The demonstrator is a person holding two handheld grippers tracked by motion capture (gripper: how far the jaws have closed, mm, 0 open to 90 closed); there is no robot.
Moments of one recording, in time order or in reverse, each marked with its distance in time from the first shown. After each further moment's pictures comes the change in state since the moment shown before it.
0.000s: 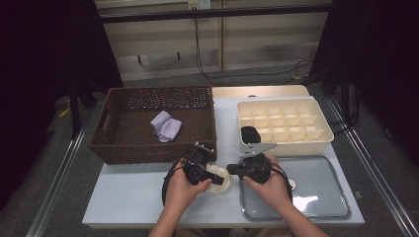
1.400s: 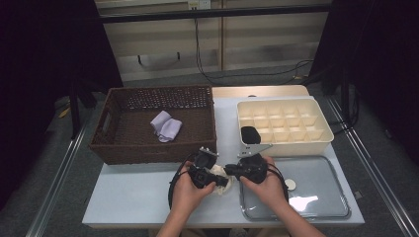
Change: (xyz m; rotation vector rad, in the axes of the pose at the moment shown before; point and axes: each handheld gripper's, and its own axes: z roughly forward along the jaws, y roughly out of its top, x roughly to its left) left arm -0.009 -0.002 0.009 -0.033 -0.014 0.052; right arm -0.002 -0.006 0.014 0.019 -0.007 0.021
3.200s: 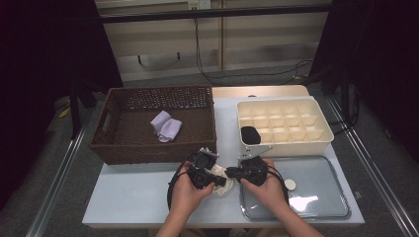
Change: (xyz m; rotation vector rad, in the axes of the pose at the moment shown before) left arm -0.005 -0.003 -0.001 -0.002 0.024 0.013; right arm -0.003 -0.009 0.004 0.011 0.000 0.017
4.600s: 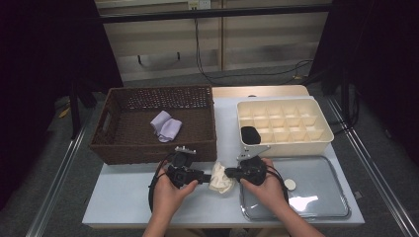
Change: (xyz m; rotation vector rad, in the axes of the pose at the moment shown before) left arm 0.033 -0.024 -0.033 -0.115 0.057 -0.125; right arm -0.001 0.001 0.003 0.015 0.013 -0.028
